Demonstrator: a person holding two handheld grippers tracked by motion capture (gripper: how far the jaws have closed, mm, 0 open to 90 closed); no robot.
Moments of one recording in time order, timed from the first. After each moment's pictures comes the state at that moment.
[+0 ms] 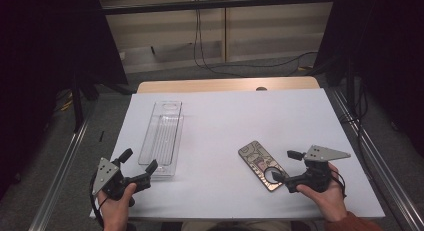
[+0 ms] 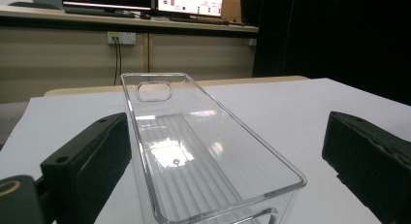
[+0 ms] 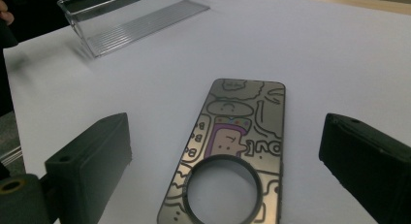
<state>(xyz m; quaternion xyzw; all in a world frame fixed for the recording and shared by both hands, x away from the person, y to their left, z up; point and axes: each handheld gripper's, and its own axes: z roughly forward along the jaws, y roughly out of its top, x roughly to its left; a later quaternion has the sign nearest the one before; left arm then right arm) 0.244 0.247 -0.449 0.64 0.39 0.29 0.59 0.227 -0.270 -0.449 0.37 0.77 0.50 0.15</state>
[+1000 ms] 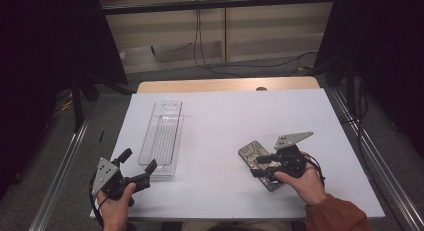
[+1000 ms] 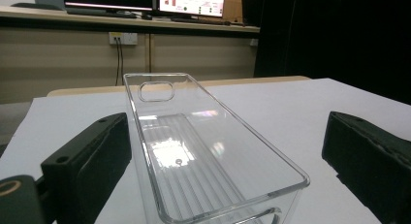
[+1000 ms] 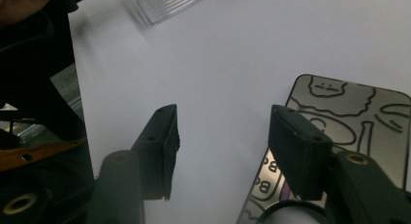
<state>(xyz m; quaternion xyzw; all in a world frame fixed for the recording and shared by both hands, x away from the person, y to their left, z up) 0.244 0.248 -0.450 0.64 0.39 0.29 0.59 0.266 -0.221 -0.434 0.33 0.83 0.44 0.01</state>
